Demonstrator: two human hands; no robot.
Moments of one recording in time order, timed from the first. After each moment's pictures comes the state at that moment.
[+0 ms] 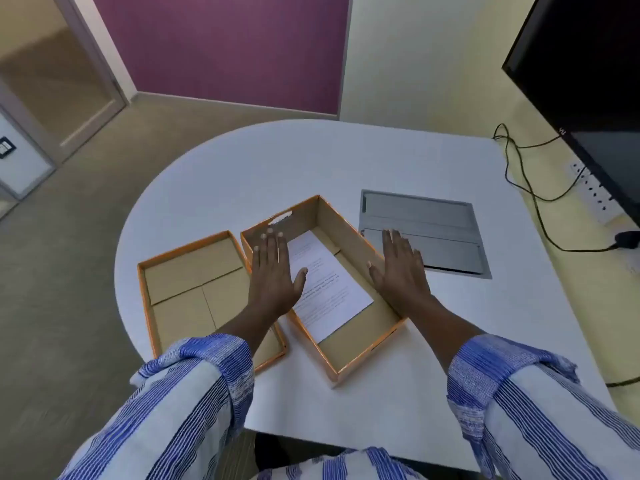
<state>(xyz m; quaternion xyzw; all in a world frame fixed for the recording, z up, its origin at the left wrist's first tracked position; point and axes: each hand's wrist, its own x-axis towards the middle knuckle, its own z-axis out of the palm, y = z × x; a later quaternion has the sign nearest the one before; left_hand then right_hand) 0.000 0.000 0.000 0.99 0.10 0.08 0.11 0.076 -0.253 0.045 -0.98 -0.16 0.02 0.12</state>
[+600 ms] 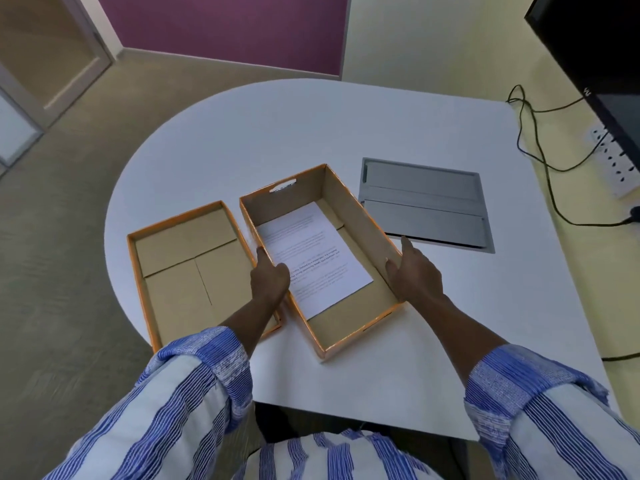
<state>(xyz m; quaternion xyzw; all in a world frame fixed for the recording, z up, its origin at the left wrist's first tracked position) -0.021 -0.023 -0.022 0.77 0.39 0.00 0.50 0.064 -0.284 0.015 -0.98 -0.02 0.11 0.16</state>
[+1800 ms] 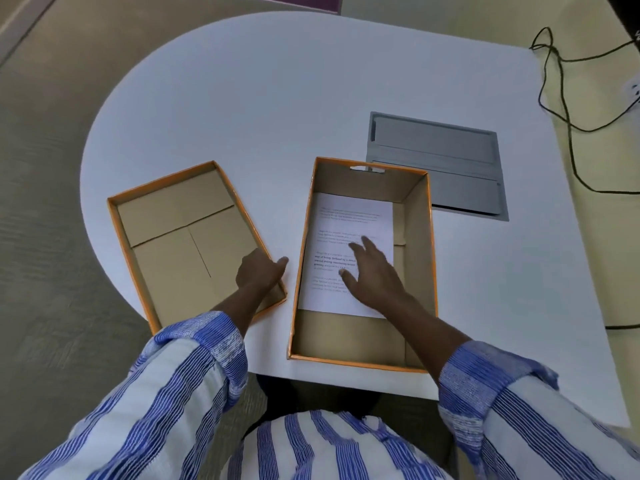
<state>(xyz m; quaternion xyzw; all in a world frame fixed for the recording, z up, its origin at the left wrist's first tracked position) -0.034 0.016 -0.088 0.86 0.37 -0.17 0.31 0.002 -0.219 -0.025 -0.94 -0.16 0.21 0.19</state>
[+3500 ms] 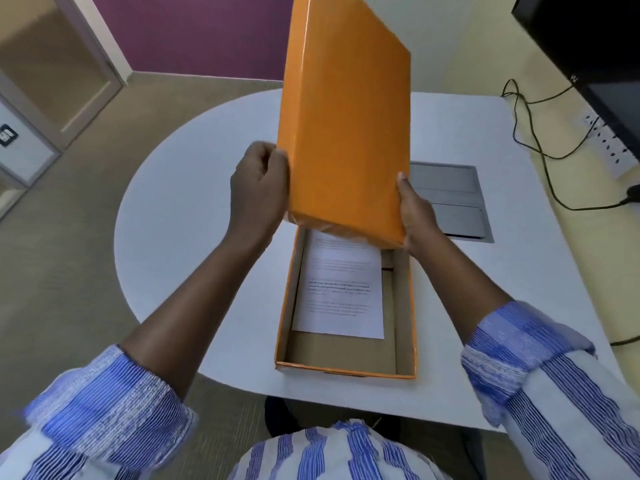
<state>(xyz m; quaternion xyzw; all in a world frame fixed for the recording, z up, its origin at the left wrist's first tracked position) -0.021 -0.052 0.192 0.80 0.16 0.23 0.54 0.089 -0.258 0.105 -0.69 0.17 0.16 0.68</state>
